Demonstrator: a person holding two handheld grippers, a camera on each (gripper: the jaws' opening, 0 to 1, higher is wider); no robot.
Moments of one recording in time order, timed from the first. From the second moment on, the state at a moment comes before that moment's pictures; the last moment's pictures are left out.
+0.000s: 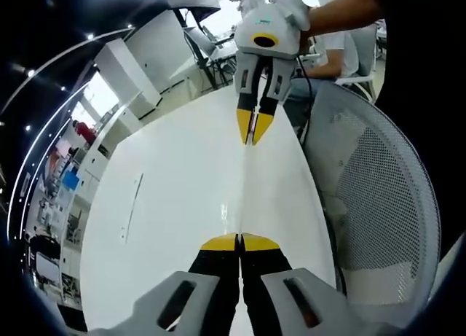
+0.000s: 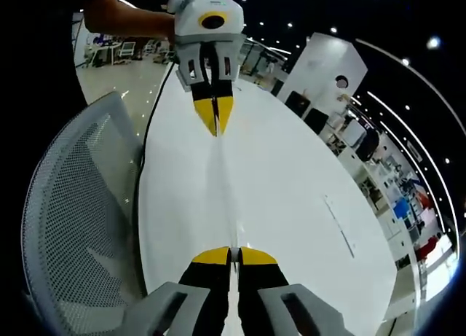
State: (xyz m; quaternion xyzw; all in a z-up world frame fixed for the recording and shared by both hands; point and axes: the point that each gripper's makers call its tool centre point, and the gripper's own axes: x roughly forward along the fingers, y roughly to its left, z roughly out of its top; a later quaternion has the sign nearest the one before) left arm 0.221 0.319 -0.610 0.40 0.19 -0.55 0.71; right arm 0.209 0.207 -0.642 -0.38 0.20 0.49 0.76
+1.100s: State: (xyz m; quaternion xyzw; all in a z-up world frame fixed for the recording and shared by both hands) left arm 0.217 0.304 -0.604 0.45 0.15 -0.56 0.68; right arm 0.208 0.231 -0.595 -0.24 0.19 0.49 0.82
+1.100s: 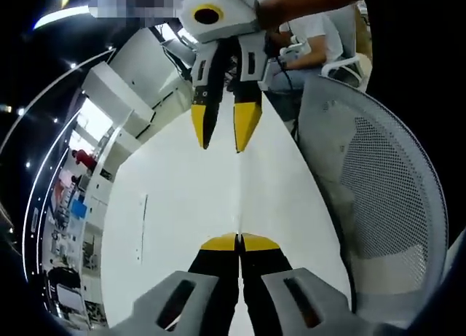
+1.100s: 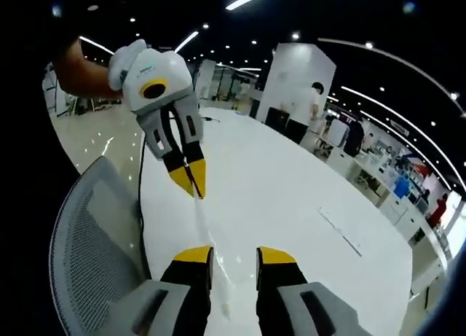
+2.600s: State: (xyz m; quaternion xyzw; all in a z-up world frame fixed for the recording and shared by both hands) left arm 0.214 0.303 -0.601 0.43 0.13 -0.56 0.69; right arm 0.199 0.257 -0.624 -0.21 0.23 0.52 0.80
